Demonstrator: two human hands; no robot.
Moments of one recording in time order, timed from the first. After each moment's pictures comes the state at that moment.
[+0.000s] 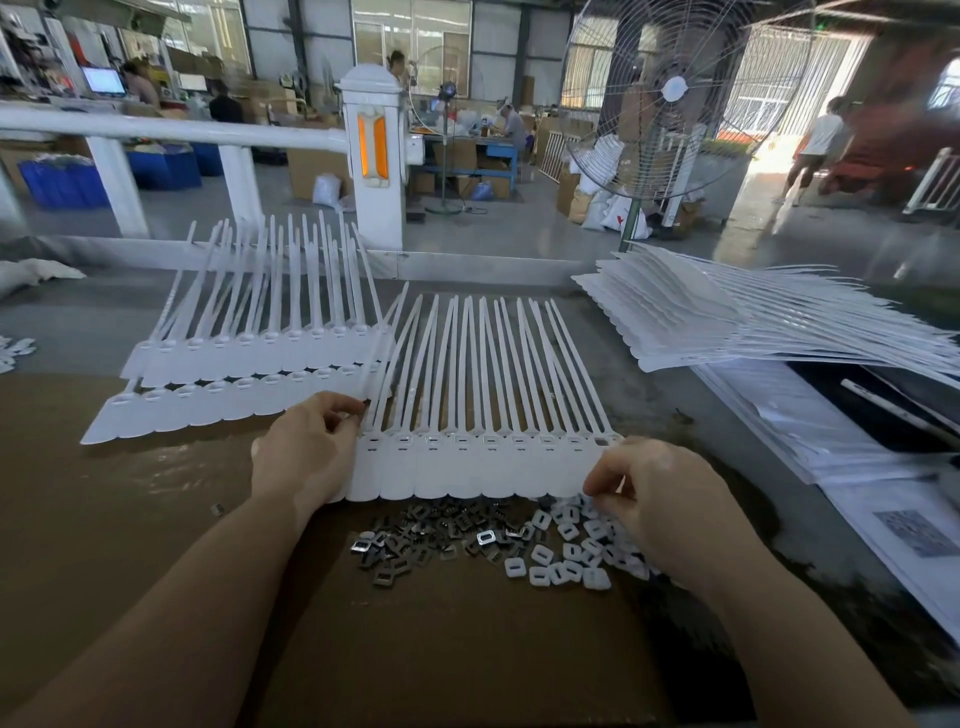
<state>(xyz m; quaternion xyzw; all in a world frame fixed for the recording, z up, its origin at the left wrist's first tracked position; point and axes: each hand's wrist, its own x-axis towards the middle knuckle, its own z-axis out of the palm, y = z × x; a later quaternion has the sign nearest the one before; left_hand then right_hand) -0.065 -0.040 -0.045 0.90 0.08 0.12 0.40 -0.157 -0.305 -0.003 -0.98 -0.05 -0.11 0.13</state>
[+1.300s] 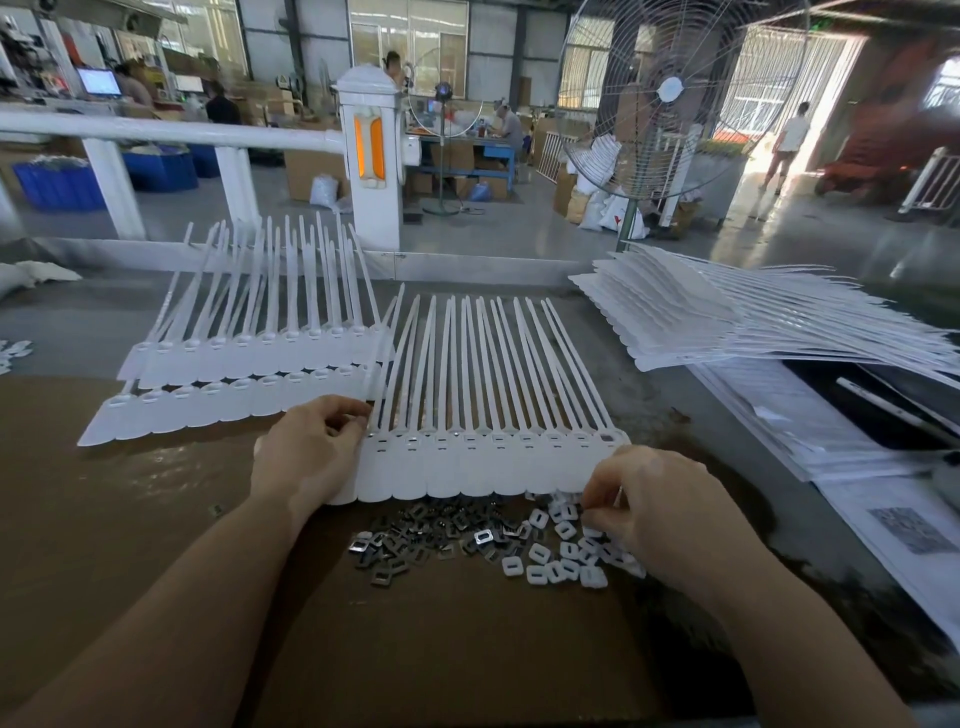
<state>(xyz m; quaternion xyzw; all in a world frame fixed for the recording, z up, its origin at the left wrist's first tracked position) -0.061 -0.038 -0.048 0.90 0.05 0.13 0.41 -0.160 -0.303 0.000 -0.99 -0.07 -0.09 0.10</state>
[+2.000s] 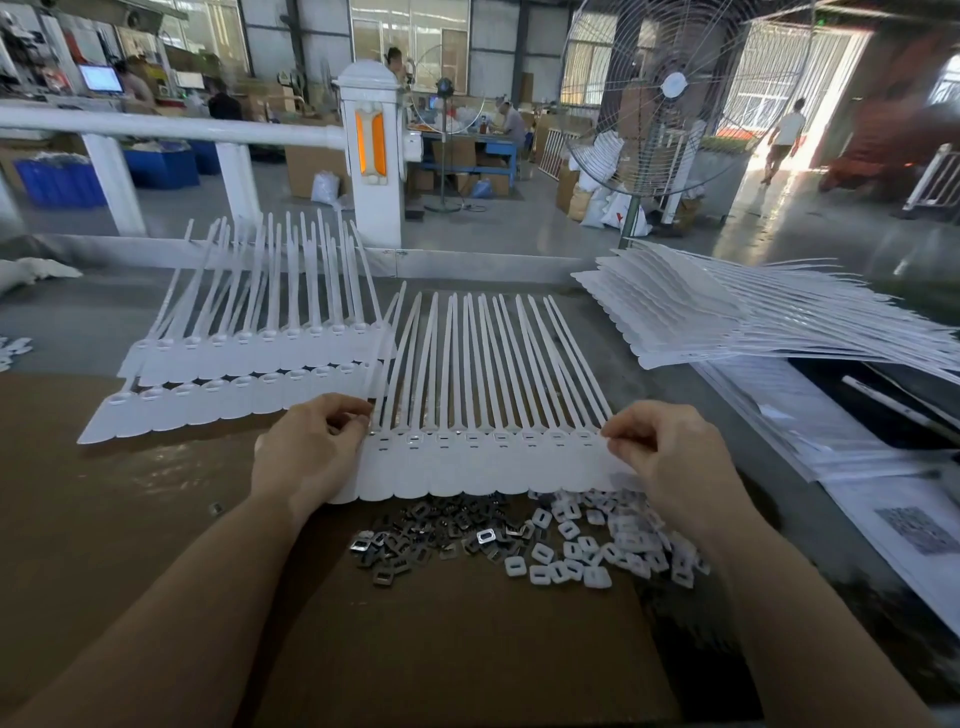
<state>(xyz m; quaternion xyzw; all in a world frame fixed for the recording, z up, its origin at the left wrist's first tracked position) -0.061 -0.038 -0.049 0.90 0.05 0.13 0.41 -0.126 -0.322 -0.010 -0.93 0.02 -0.18 0.32</state>
